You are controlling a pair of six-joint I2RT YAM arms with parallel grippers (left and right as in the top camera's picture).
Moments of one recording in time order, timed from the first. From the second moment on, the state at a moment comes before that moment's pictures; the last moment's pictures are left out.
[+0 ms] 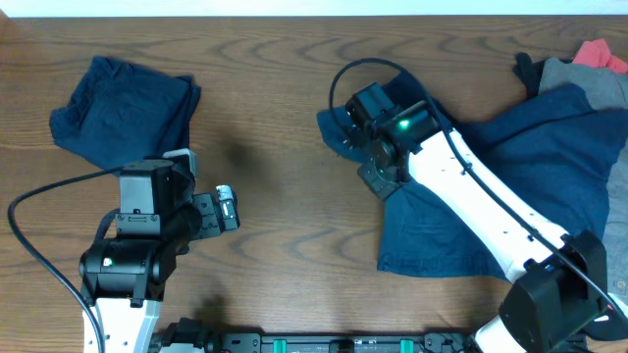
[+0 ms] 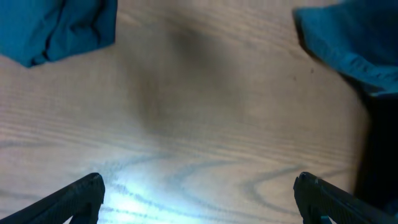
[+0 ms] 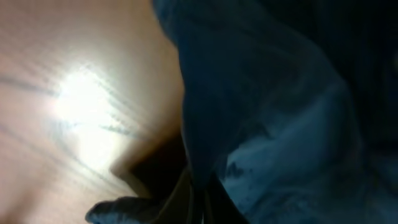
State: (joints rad) left arm -0.05 0.91 0.94 -0.98 0.12 -0.25; right arm 0.58 1.73 1.49 -1.19 0.15 -0.03
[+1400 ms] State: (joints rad) left arm -0.48 1.64 0.94 -0.47 0.54 -0.59; right arm 0.18 1.38 1.50 -1.41 0.18 0.39
